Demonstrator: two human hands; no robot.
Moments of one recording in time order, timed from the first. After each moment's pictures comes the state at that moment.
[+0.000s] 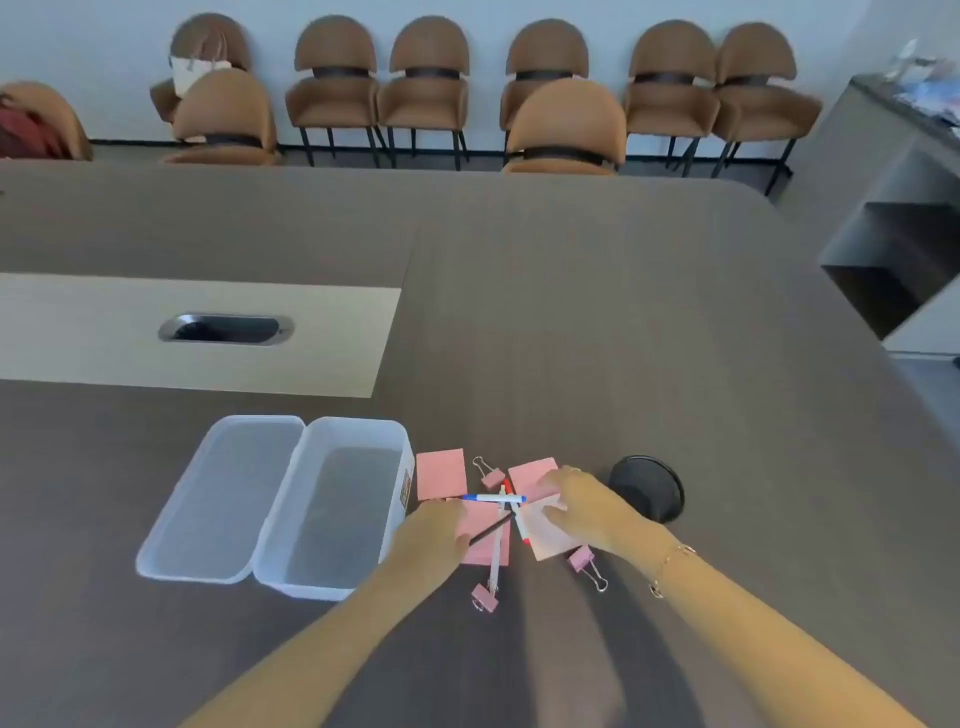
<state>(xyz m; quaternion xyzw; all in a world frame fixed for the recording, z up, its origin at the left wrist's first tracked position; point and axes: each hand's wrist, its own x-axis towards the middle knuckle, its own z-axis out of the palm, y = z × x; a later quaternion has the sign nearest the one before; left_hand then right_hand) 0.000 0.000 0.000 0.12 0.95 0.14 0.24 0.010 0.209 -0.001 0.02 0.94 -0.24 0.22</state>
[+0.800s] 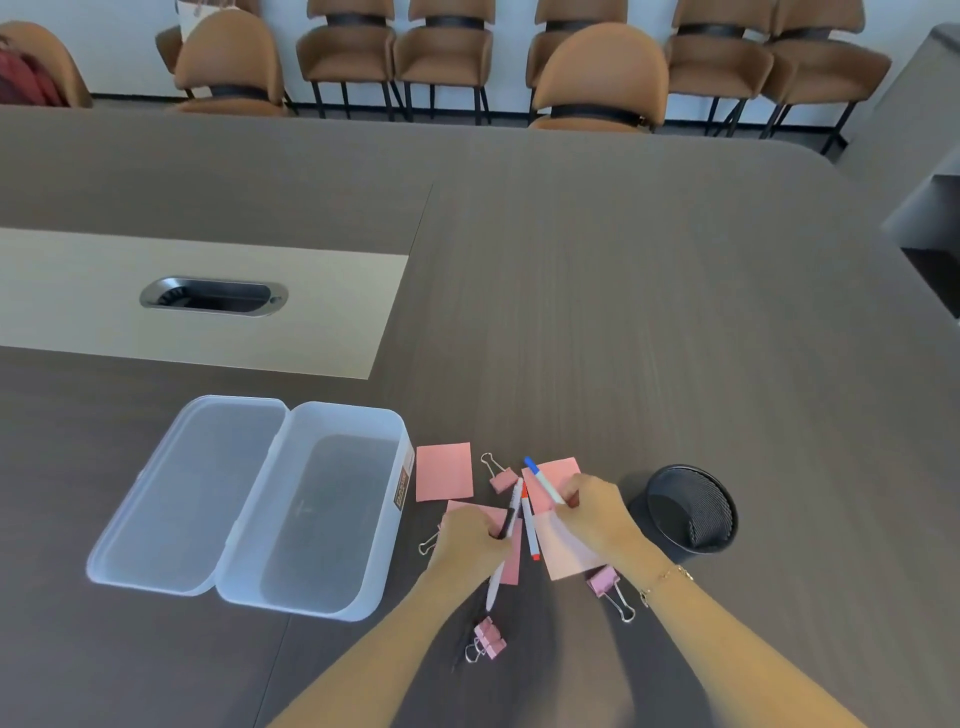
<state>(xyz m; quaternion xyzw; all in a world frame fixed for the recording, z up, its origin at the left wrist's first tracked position) -0.032 0.044 -0.098 0.00 0.90 0.33 0.29 -0.033 0.212 -0.094 0.16 0.91 -0.32 0.19</state>
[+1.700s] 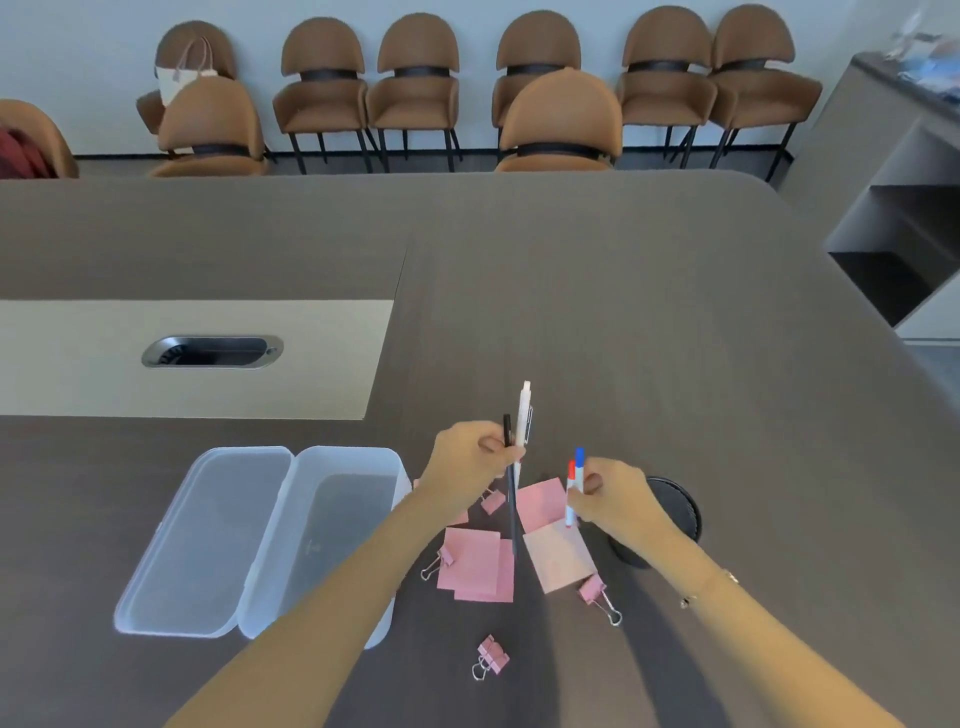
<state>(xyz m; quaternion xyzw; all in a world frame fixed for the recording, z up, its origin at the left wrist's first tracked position) -0.084 0.056 0.037 0.09 0.87 0.45 0.16 -0.018 0.234 -0.003 0.18 0.89 -0.39 0.12</state>
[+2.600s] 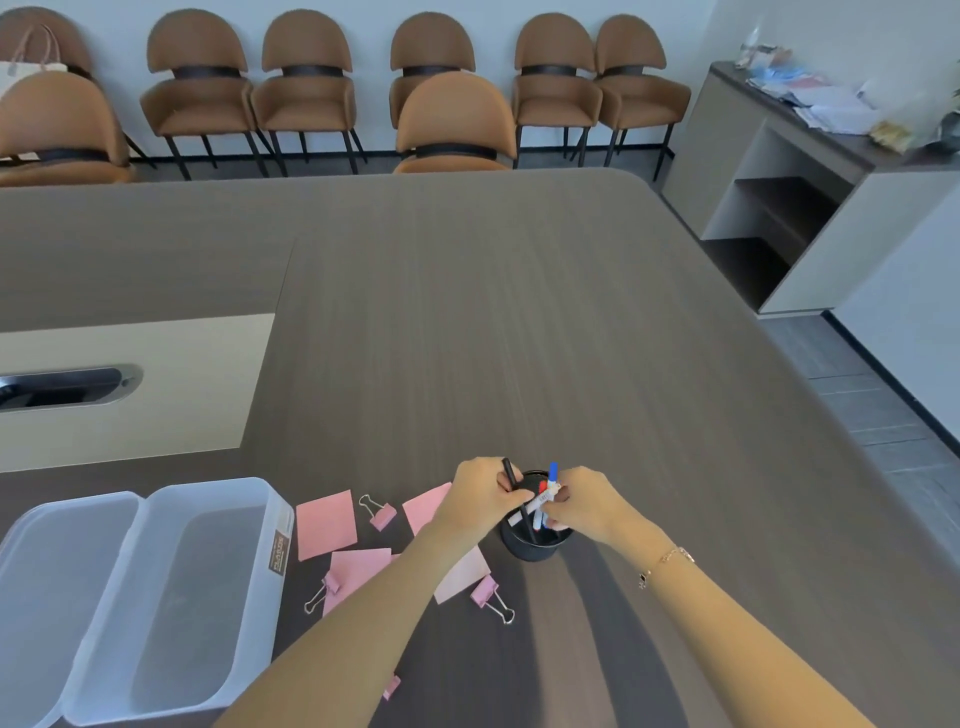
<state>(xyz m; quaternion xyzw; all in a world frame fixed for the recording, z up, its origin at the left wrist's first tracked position) -0.045 0.194 -0.021 0.18 0.86 0.41 0.23 0.016 0.331 -0.011 0.23 0.88 -0.37 0.20</state>
